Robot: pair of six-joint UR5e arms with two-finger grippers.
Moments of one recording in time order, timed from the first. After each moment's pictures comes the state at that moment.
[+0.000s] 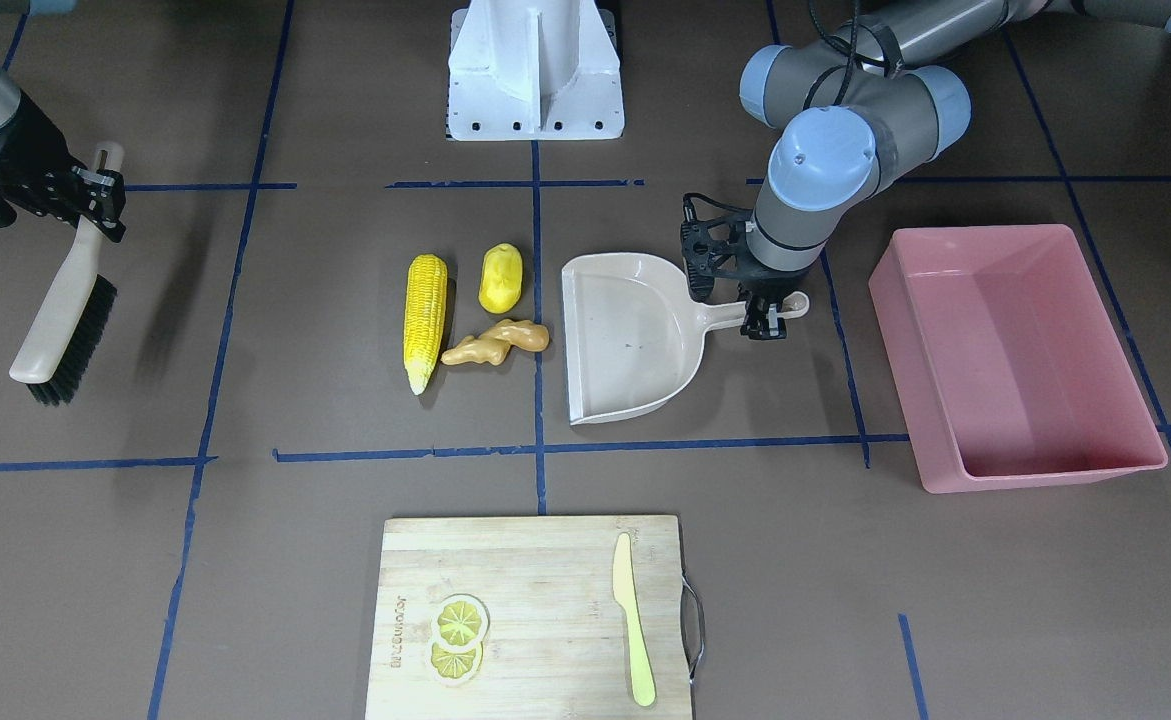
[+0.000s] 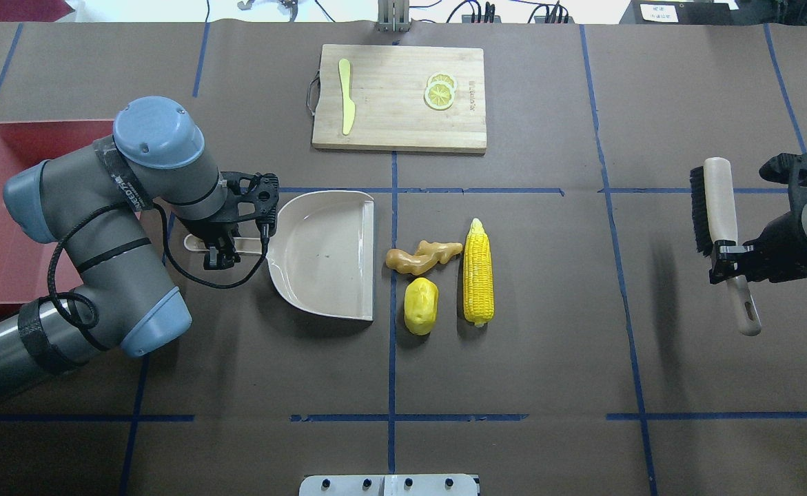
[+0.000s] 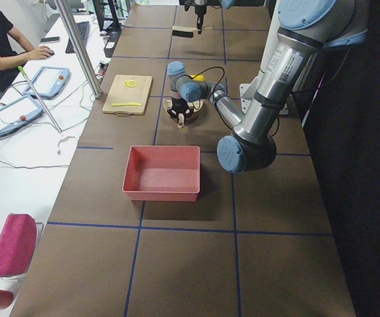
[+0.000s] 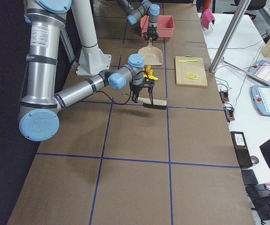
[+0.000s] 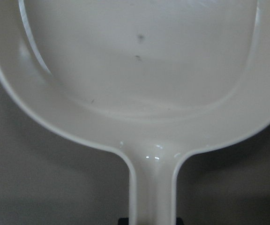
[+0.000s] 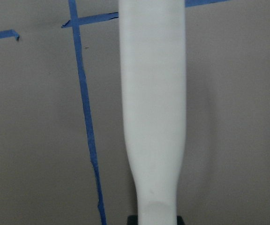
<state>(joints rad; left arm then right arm) -0.68 -2.07 -1.71 -1.54 -2.02 0.50 0.89 -1.70 2.14 -1.42 2.15 1.02</state>
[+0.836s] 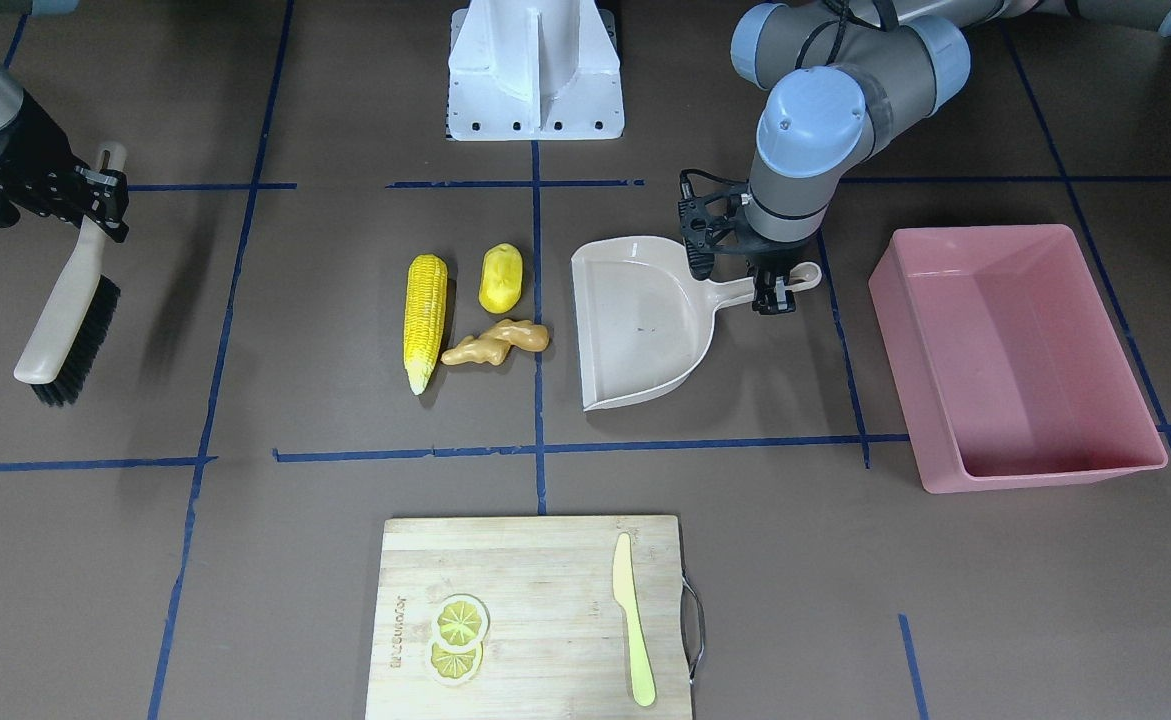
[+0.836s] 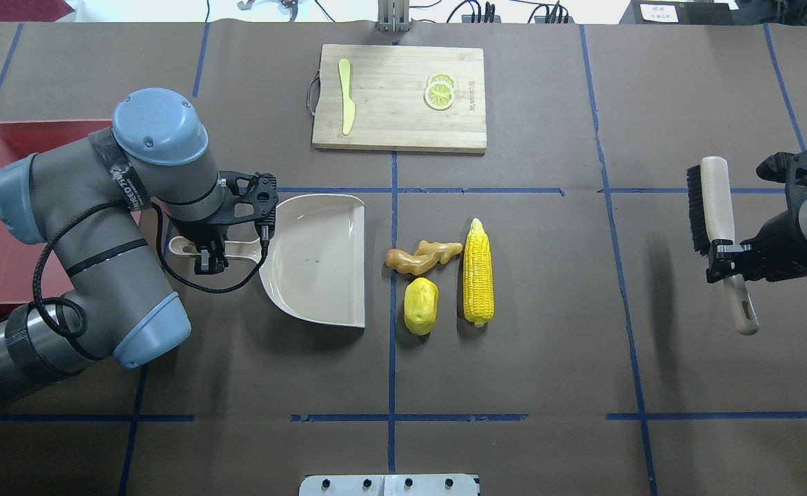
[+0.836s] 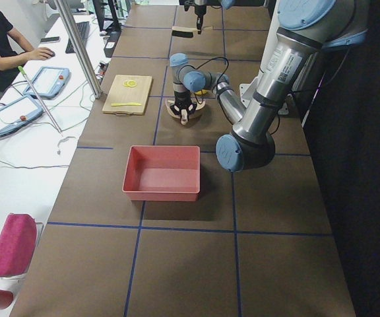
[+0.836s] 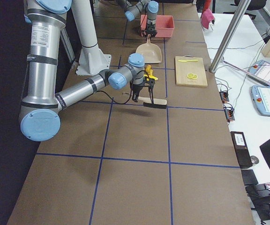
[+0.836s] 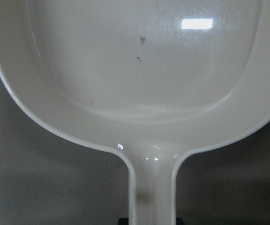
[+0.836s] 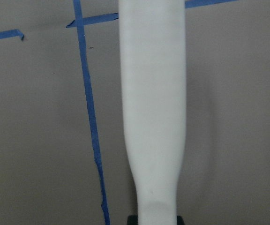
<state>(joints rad) -0.67 -2.09 -1.79 -1.34 -2.01 0.50 0.88 -1.69 2.13 -1.42 2.15 1.02</state>
